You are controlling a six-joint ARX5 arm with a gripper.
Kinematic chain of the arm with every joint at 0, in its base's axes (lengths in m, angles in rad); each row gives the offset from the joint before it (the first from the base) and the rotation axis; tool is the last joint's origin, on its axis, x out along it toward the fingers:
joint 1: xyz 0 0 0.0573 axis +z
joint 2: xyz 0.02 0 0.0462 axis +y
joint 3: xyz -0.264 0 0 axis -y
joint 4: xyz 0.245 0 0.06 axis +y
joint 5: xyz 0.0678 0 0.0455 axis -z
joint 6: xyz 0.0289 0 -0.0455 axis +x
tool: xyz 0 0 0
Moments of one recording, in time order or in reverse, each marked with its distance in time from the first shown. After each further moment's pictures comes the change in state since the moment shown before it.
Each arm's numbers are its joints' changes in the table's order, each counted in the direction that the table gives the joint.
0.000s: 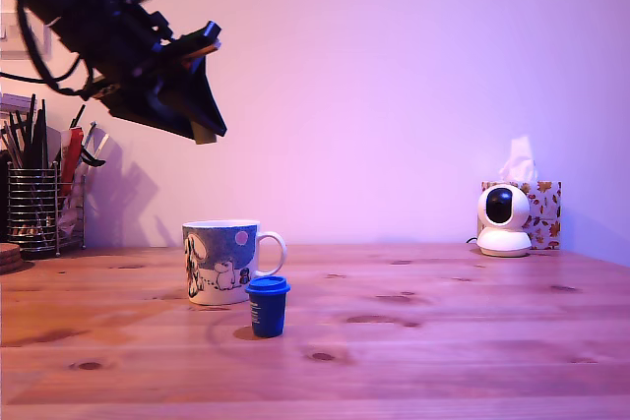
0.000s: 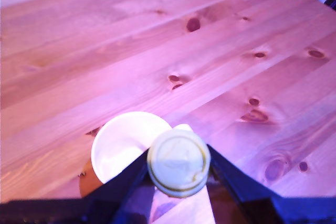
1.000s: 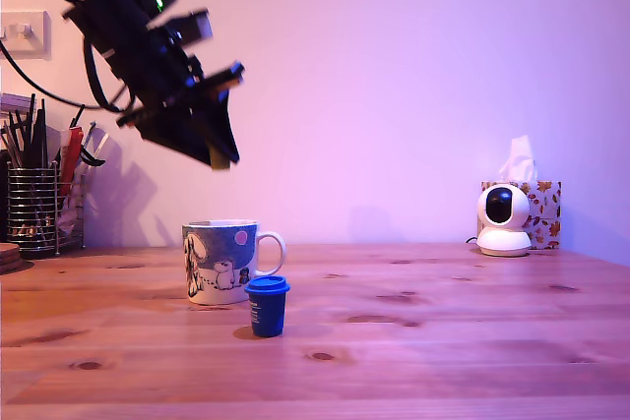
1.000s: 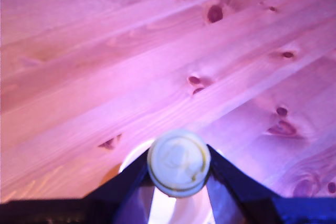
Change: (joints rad) arm 0.042 0.320 0.386 0.273 0.040 0.034
